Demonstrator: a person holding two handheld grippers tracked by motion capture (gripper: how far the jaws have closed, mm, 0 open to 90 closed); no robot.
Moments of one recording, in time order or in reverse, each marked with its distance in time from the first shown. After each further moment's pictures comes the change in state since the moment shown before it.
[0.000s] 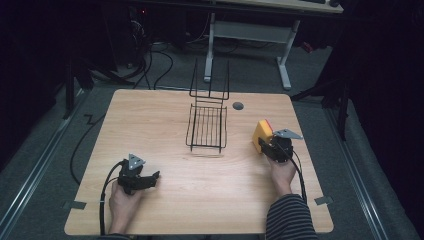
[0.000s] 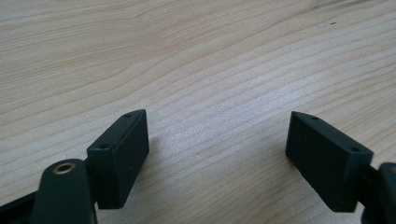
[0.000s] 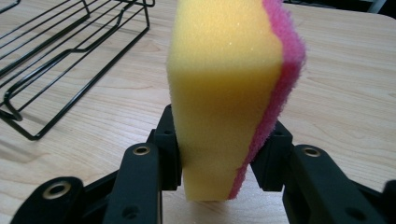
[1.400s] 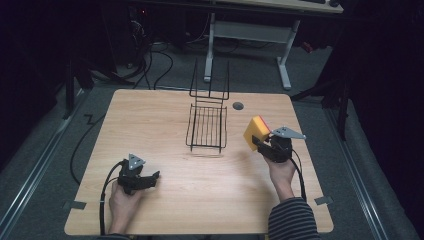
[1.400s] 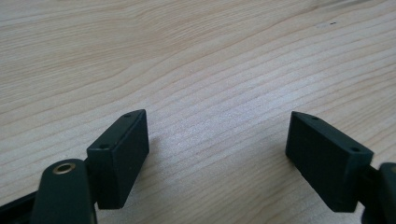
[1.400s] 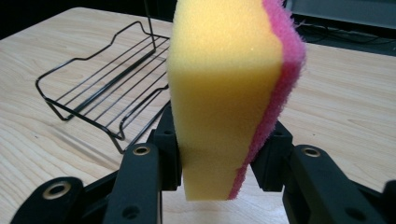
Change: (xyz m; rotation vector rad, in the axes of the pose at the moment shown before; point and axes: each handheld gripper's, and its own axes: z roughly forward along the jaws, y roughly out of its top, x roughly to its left) left arm 0.000 0.000 0.000 0.000 0.000 0.001; right arm 0.026 0.023 -0.035 -0.076 0.140 -0.036
